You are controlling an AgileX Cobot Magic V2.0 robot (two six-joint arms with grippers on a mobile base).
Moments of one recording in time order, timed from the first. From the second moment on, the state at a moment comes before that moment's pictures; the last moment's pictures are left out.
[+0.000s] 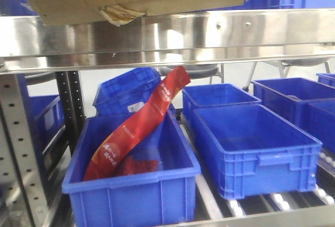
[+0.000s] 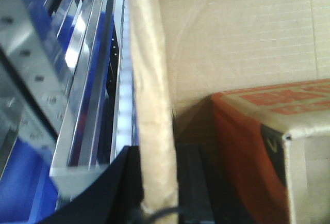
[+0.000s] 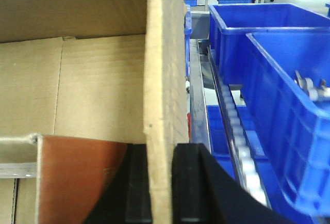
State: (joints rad) left arm -0.44 1.48 -1.73 0.57 1.00 -0.63; right arm 0.42 1.50 -1.64 -0.55 0.53 0.63
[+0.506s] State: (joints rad) left arm -0.44 1.47 -1.73 0.56 1.00 -0.63; right arm 0.42 1.50 -1.64 -0.54 0.55 0.63
